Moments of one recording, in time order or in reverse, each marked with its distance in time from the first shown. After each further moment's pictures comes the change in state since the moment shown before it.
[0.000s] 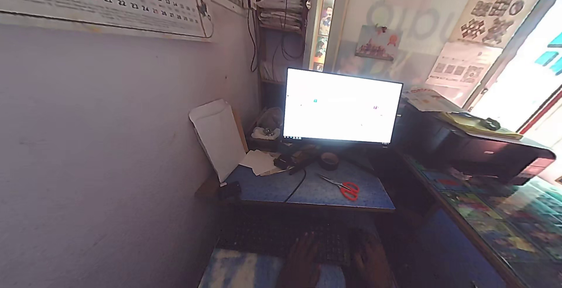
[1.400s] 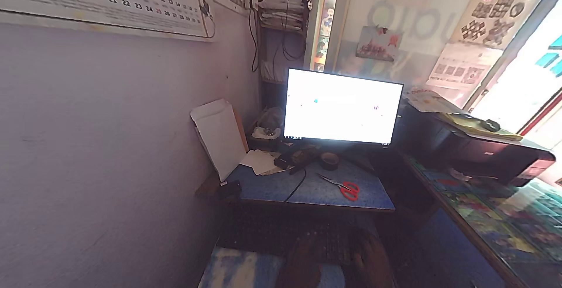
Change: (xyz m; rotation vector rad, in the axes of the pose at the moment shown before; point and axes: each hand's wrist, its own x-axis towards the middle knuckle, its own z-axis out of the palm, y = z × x) left_hand -0.002 0.002 -0.010 -0.105 -0.026 0.032; right_hand 0.000 -0.002 -0.006 -0.032 0.015 -0.009
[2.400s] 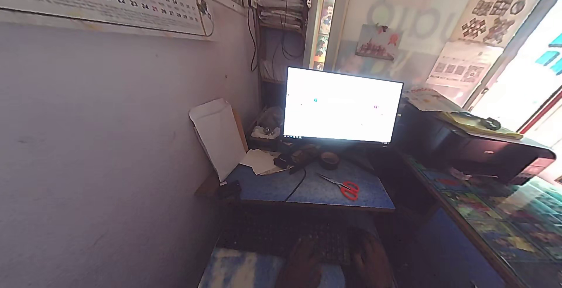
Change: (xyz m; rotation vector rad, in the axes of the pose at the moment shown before) left_hand 0.002 -0.012 0.010 0.032 -0.084 0.056; right_hand -0.001 -0.002 0.001 0.011 -0.033 0.038
